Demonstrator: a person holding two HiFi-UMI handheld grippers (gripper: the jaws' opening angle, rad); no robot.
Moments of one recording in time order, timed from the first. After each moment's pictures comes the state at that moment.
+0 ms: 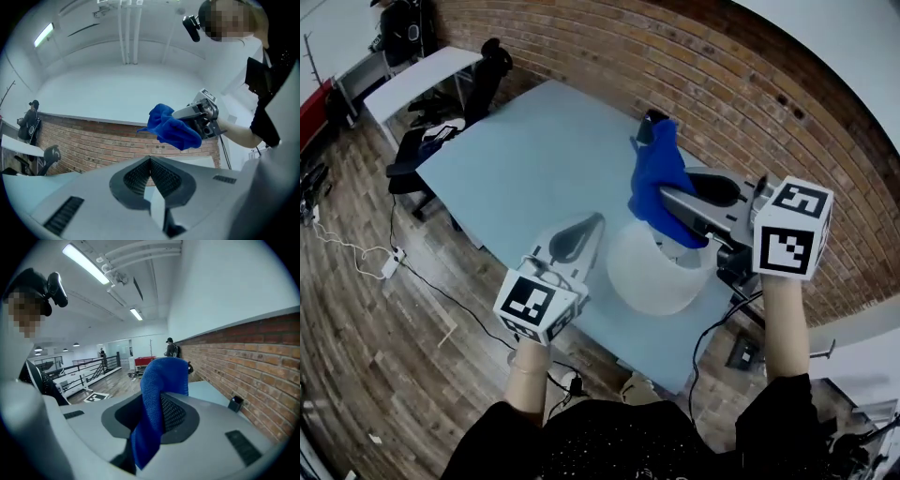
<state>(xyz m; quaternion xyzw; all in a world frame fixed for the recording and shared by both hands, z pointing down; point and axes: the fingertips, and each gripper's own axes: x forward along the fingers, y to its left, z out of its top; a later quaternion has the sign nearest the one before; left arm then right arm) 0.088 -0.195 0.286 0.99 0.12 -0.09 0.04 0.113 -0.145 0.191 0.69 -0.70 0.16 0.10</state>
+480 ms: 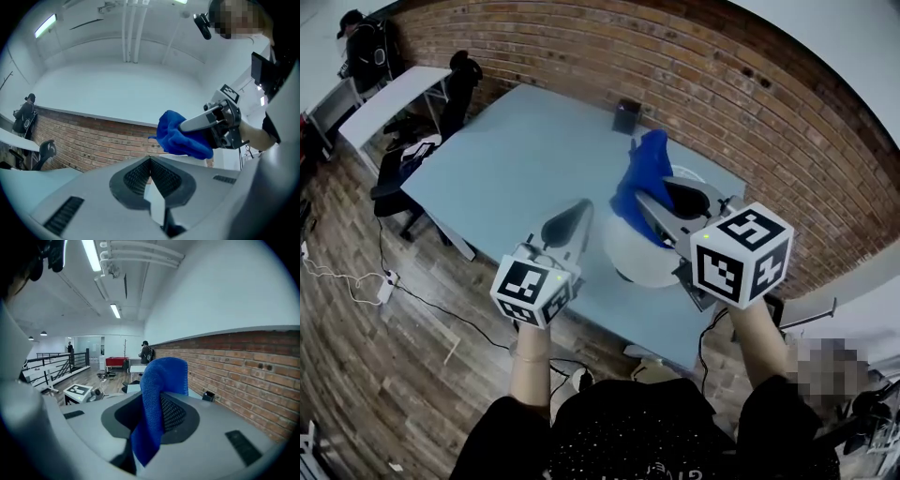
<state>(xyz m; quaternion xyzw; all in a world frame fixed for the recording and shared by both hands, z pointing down) 0.073 -0.190 0.292 0.98 0.15 -0.08 0.05 0.082 -0.126 0.225 0.82 -0.54 0.12 0.12</state>
